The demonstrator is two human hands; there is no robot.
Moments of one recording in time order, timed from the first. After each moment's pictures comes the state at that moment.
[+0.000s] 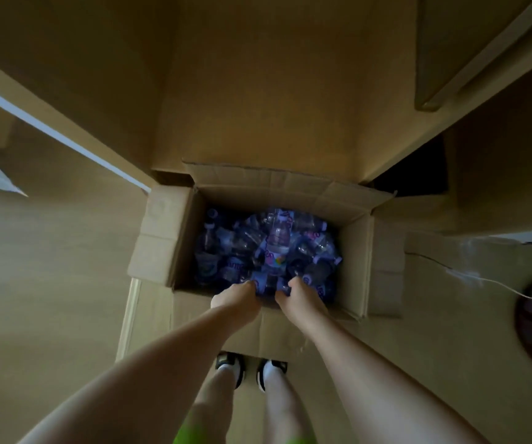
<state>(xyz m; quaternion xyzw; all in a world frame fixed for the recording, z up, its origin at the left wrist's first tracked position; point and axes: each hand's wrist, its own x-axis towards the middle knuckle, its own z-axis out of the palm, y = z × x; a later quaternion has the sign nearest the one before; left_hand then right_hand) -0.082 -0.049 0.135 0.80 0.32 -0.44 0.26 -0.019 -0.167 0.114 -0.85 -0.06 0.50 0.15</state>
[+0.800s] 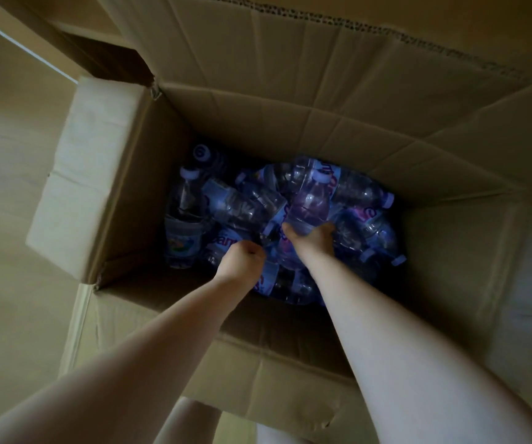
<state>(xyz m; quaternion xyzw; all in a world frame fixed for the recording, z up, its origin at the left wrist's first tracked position) -0.057 -0.029 -0.105 0.63 0.54 -0.27 0.49 0.037 -0.110 -0.185 -0.83 0.15 0.45 0.30</state>
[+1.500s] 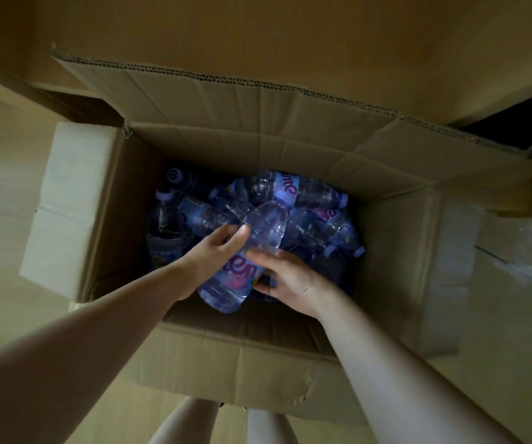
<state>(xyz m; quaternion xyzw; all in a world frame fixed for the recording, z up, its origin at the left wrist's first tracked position) -0.039 -0.001 -0.049 0.59 0.43 -0.27 0.63 0.031 -0.143 -0.073 -0.50 0.14 0.68 0.51</state>
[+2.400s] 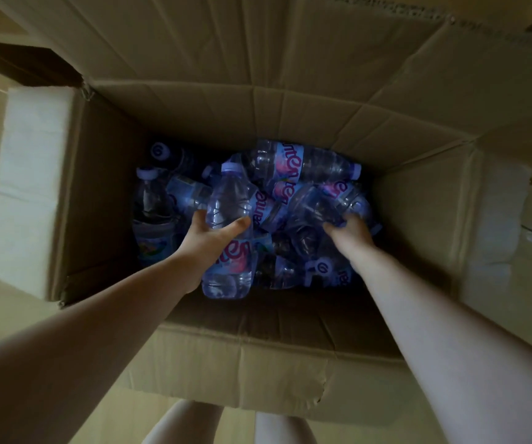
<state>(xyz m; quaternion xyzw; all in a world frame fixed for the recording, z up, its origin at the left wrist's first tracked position) -0.052 -0.013 -0.110 0.53 0.57 -0.18 0.60 0.086 -0.206 -0.179 -0.86 0.12 0.44 0.24</state>
